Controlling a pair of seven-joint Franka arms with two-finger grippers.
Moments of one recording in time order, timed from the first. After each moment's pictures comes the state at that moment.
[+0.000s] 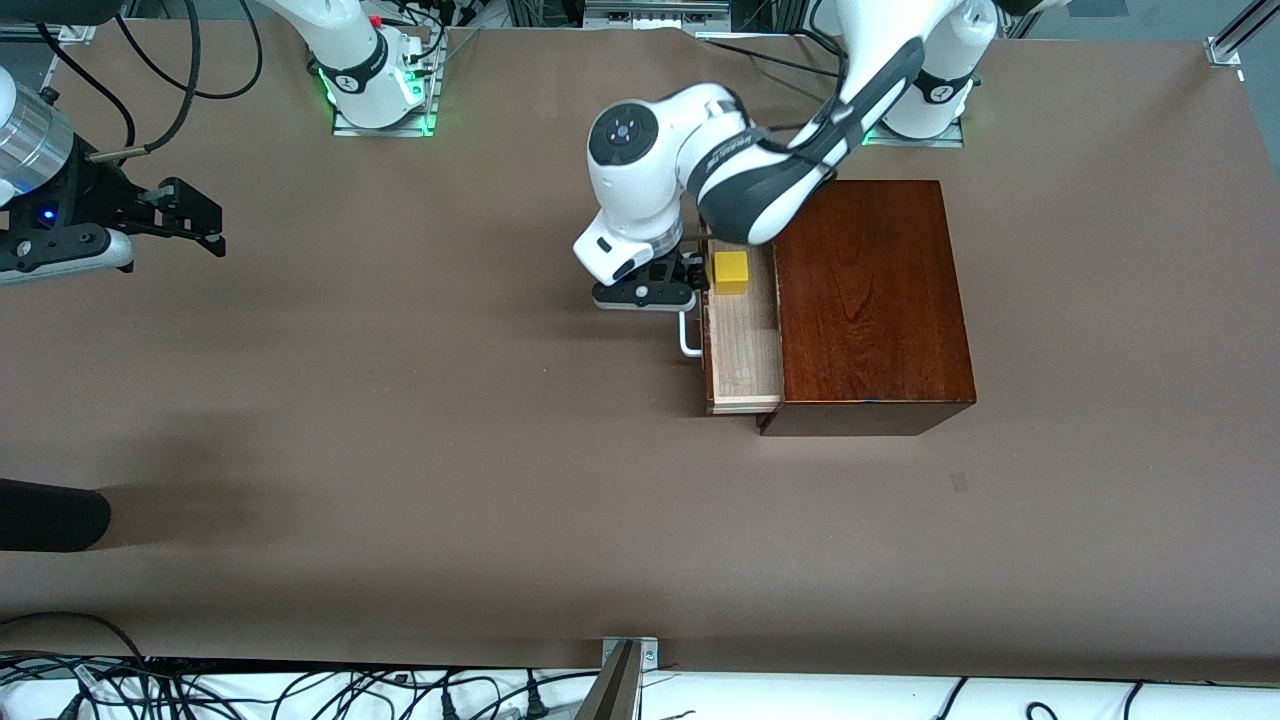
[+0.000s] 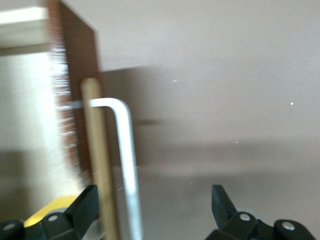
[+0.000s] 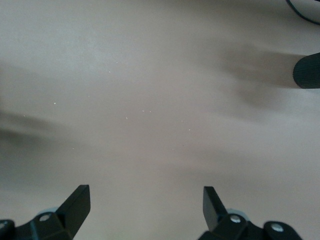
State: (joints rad) left arm -0.39 0.59 -0.55 -1.44 0.37 1.84 -0.97; right arm 0.32 0.05 -0.23 -1.55 -0.01 1.60 -0.12
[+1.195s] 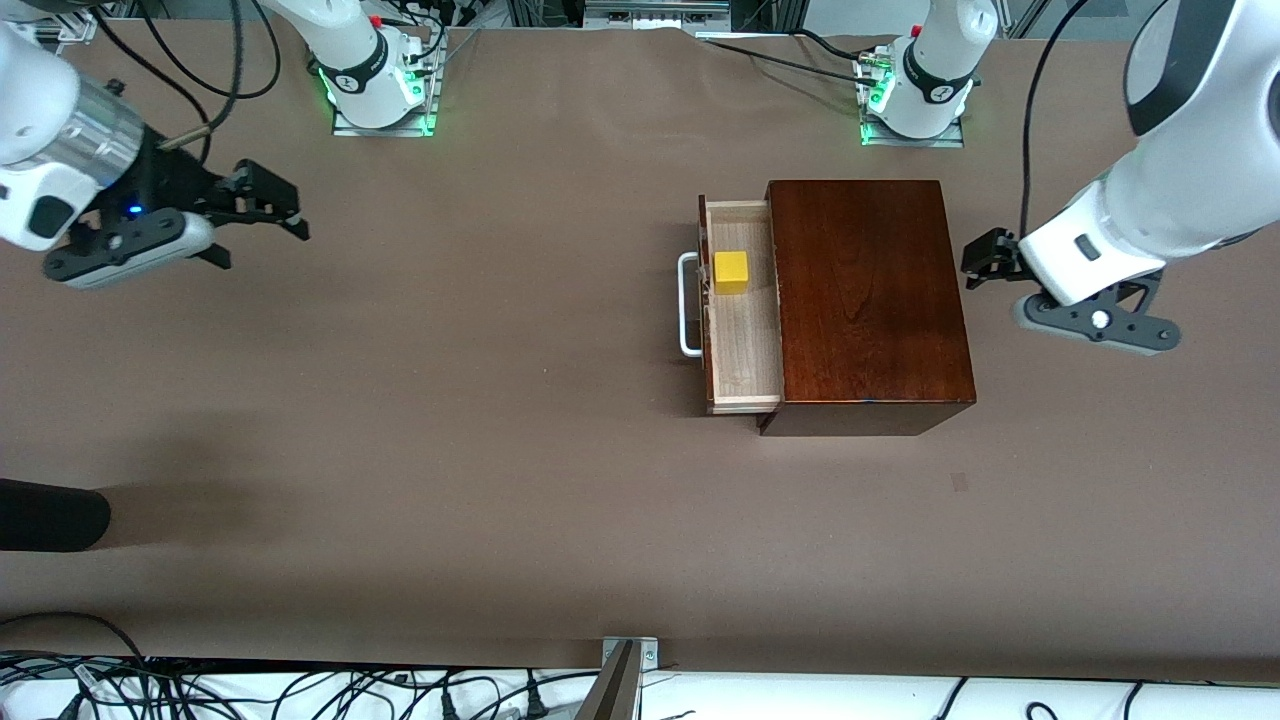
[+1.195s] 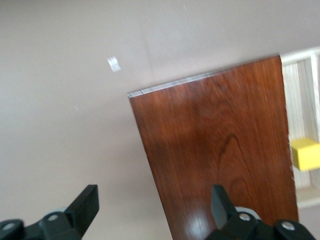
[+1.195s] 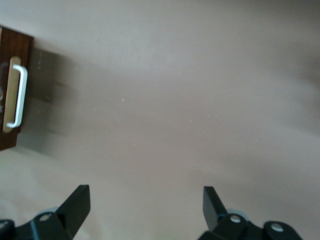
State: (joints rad) left arm -0.13 0.18 -0.05 -1.44 0.05 1.53 0.03; right arm 0.40 0.06 -0.22 -1.53 0.20 1.56 -0.12
